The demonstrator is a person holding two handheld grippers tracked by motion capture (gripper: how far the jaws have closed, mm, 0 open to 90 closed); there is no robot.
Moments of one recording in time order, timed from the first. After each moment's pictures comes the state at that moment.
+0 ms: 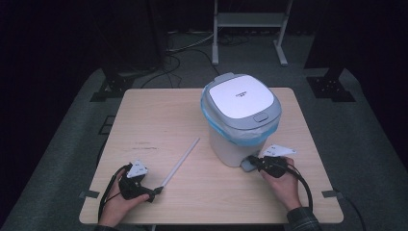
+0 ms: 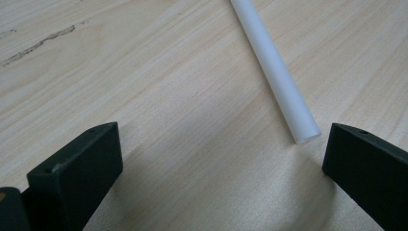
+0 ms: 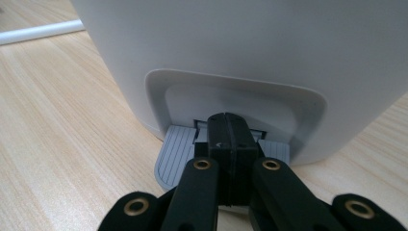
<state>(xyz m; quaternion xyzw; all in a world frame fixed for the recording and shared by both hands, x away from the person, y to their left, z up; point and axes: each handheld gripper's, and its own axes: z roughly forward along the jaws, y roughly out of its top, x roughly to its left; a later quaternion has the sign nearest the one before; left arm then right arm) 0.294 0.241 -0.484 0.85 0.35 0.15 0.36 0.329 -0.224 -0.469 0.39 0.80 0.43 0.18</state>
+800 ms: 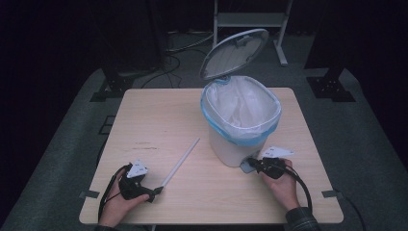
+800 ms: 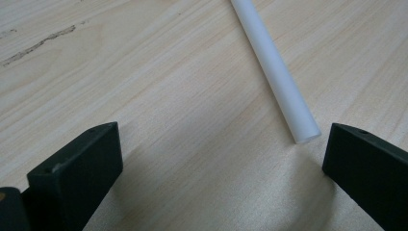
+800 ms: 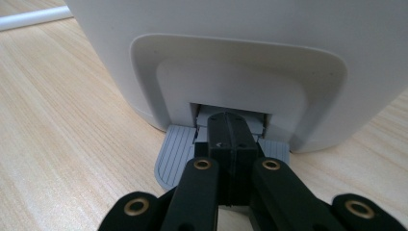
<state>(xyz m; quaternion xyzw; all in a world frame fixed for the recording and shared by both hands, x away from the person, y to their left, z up) 0.293 0.241 -0.484 0.85 0.35 0.15 0.36 0.331 -0.224 -0.482 0.40 0.80 0.42 0.17</state>
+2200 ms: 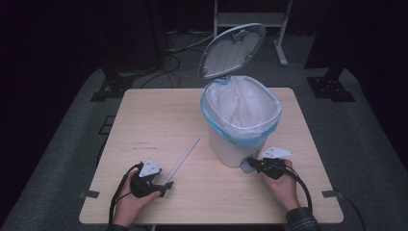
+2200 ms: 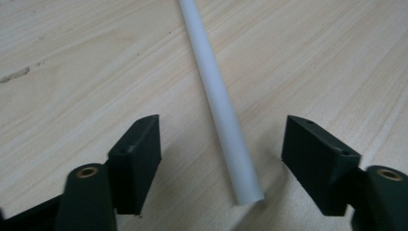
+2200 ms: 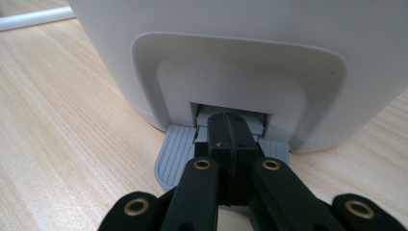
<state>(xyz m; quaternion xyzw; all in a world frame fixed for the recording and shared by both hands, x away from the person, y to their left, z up) 0.292 0.206 -0.477 0.85 0.35 0.15 0.36 0.330 -0.224 -0.482 0.39 0.80 0.43 0.17</state>
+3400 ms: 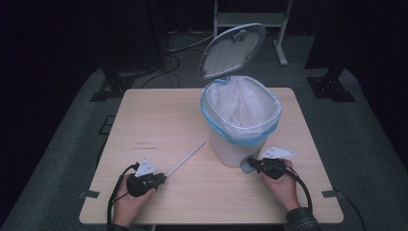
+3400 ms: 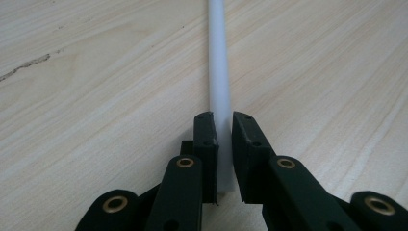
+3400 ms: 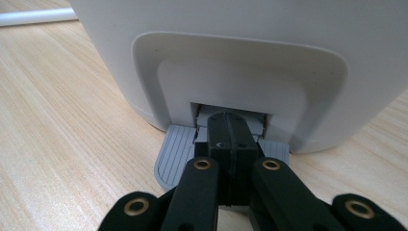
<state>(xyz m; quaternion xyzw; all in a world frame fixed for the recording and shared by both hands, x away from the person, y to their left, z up) 0.288 0.214 -0.472 0.84 0.36 0.15 0.37 0.330 -0.224 -0.483 0.39 0.80 0.43 0.18</state>
